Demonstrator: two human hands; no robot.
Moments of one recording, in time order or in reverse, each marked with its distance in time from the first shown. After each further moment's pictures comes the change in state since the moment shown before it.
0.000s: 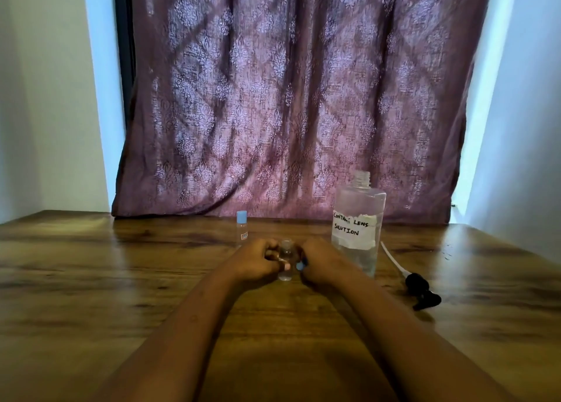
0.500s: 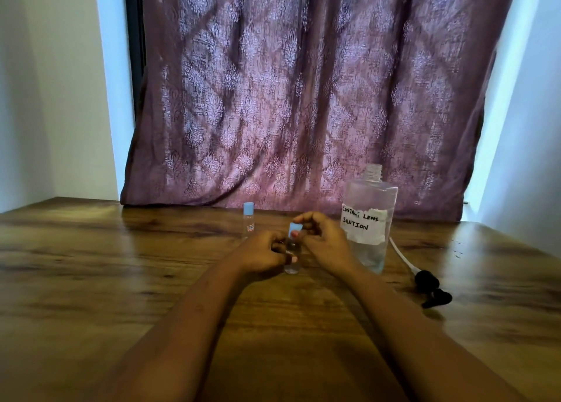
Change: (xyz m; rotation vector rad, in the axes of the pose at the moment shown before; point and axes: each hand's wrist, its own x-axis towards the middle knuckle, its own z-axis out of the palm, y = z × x) left_hand -0.003 0.005 -0.001 -0.042 -0.025 -0.031; right_hand -0.013 -0.018 -0.007 0.870 0.301 -0.105
